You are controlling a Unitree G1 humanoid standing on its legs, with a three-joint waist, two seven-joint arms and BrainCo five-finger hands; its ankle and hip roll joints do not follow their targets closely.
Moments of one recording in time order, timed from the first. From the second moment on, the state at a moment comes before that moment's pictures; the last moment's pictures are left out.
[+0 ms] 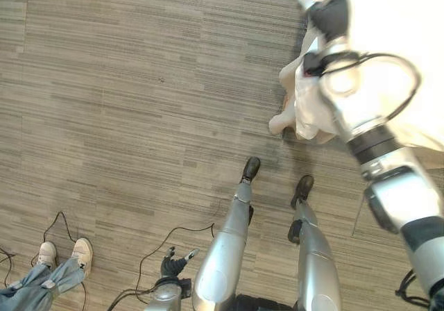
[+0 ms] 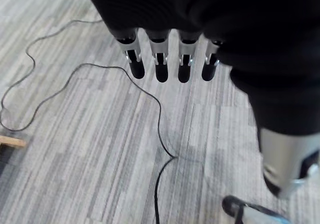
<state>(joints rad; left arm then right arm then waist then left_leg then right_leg) 0.01 0.27 -0.39 0.91 -0.46 -0.14 0.26 -1.16 -0.32 0.44 0.58 0.28 -0.18 -0.35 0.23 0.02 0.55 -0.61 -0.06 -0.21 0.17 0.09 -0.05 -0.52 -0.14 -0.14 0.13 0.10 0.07</state>
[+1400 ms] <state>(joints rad) 0.04 0.28 -0.33 0.97 -0.44 -0.17 0.23 -0.79 -0.66 0.05 0.58 0.20 -0.38 -0.48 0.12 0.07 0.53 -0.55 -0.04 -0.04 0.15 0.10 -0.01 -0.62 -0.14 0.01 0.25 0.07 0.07</state>
